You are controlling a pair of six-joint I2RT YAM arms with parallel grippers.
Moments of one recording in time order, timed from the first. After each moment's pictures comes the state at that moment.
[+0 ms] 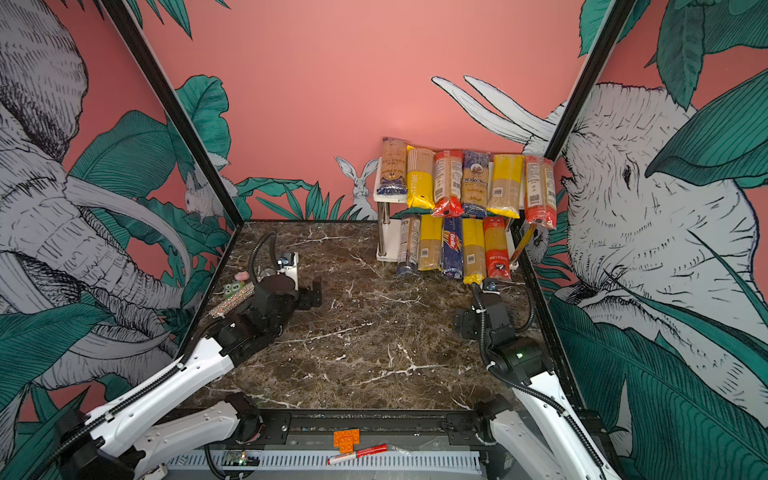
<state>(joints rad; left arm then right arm) -0.70 0.93 0.79 -0.33 -0.57 -0.23 0.37 0.72 0.75 -0.80 0.38 0.30</state>
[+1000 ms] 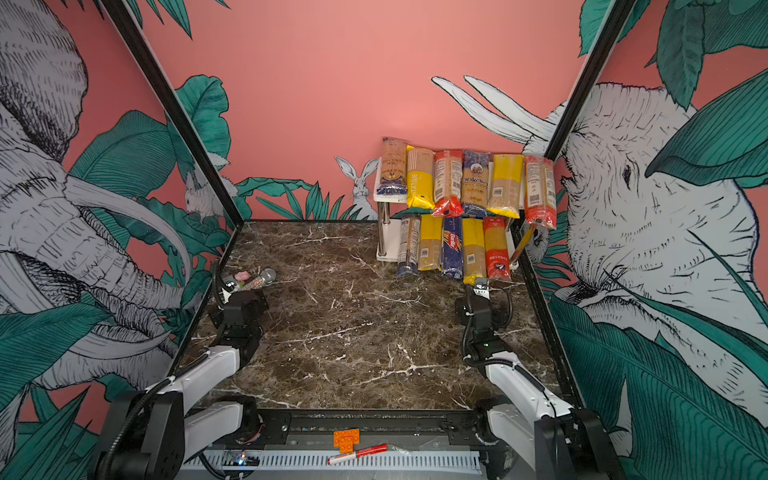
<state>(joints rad) -0.08 1.15 0.34 0.38 -0.64 -0.13 0.20 1.03 0.34 0.19 0.56 0.01</state>
